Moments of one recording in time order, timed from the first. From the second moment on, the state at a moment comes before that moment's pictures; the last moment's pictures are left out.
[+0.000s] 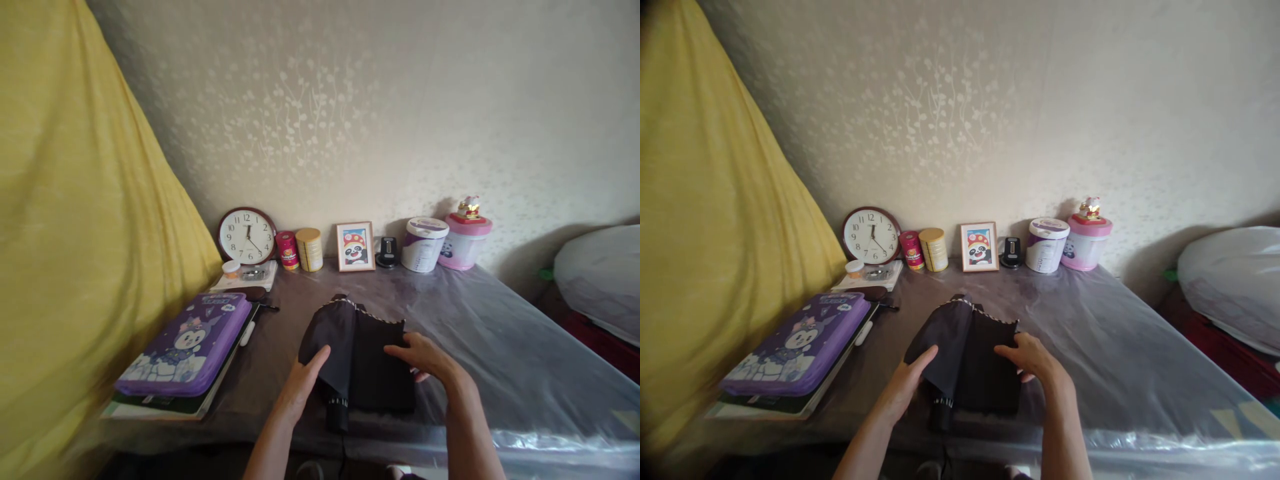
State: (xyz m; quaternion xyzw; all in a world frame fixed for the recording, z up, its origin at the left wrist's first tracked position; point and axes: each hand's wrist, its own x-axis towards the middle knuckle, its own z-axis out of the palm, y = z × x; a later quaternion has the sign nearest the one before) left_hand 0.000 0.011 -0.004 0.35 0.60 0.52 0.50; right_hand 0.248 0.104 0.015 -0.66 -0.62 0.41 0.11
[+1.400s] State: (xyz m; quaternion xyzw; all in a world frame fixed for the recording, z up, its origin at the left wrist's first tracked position) left_hand 0.005 0.008 -0.004 0.35 0.61 0.53 0.47; right_hand 0.207 0.086 0.051 -0.46 -0.67 0.51 0.29
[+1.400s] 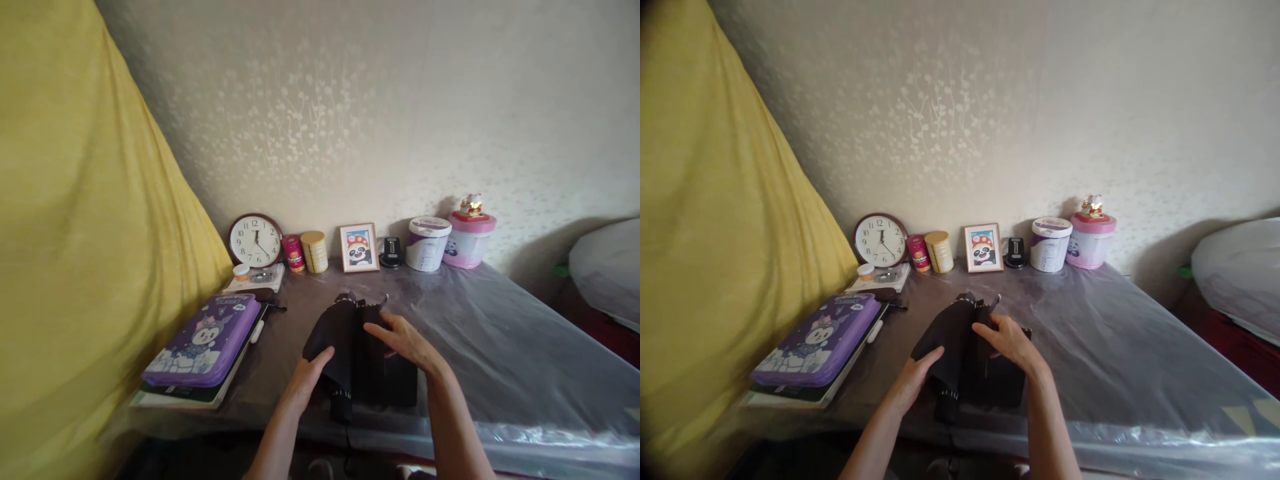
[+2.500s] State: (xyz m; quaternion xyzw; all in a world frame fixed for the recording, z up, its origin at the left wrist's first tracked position) left_hand -0.010 0.008 -0.018 0.42 0.47 0.56 0.53; right_hand 0.091 0.087 0.019 -0.43 -0.63 0.42 0.49
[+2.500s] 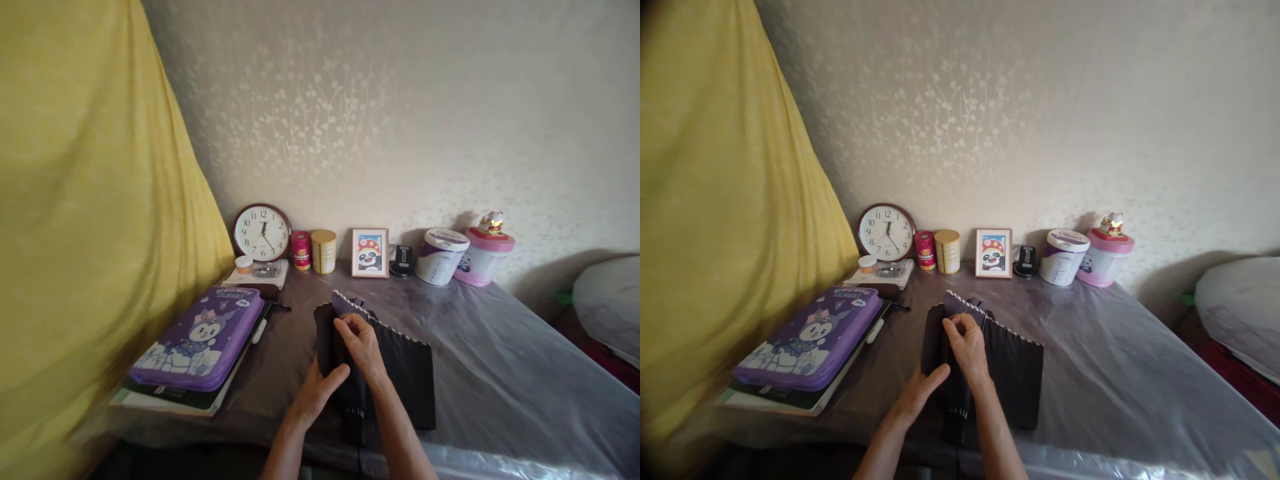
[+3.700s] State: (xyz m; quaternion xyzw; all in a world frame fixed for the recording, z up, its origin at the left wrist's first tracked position) left_hand -0.014 0.010 -0.029 0.36 0.64 0.49 0.48; right_hand 0.251 0.109 0.022 -0.77 -0.62 0.12 0.10
